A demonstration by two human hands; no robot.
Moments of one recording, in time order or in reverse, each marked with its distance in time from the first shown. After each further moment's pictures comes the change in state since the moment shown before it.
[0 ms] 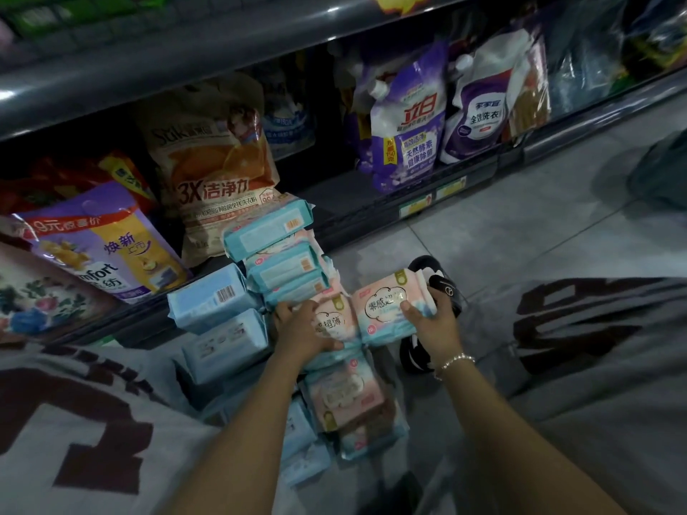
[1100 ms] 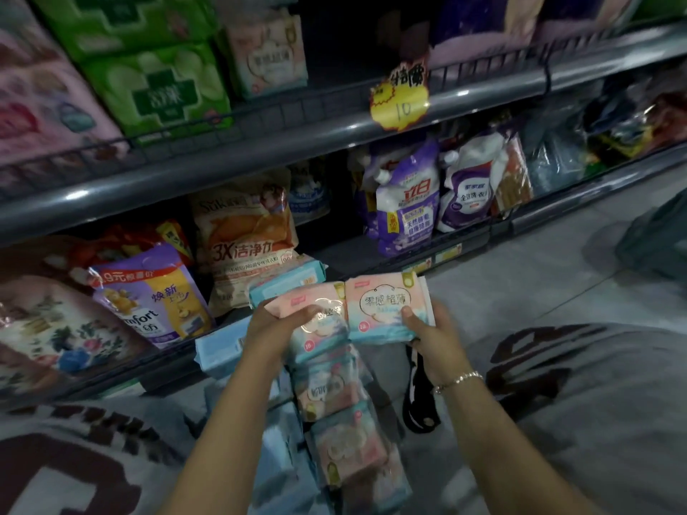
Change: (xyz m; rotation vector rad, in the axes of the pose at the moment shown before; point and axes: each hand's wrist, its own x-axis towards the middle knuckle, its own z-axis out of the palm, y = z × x) left_hand -0.041 0.049 -0.106 -1.015 0.217 -0.002; right_hand -0.023 -0.089 0.012 0.208 -0.169 -0.066
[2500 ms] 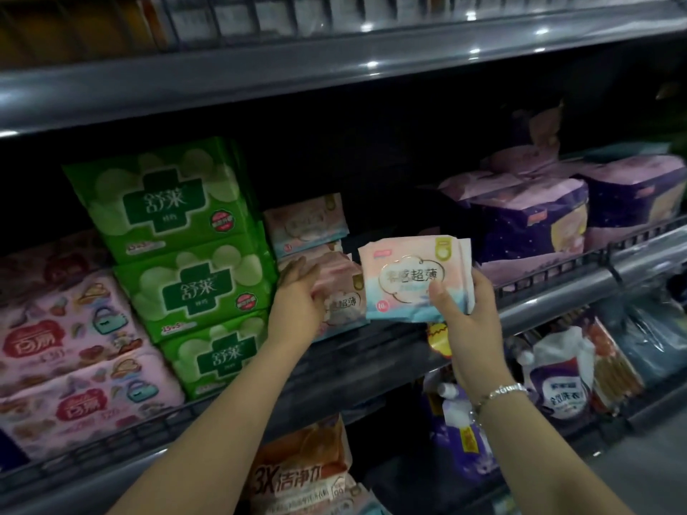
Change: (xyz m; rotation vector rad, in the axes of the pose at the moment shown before) left_hand 0.120 0.320 0.049 0.897 0.288 0.995; right_hand 0.108 -0.266 0.155 0.137 -0.062 -0.701
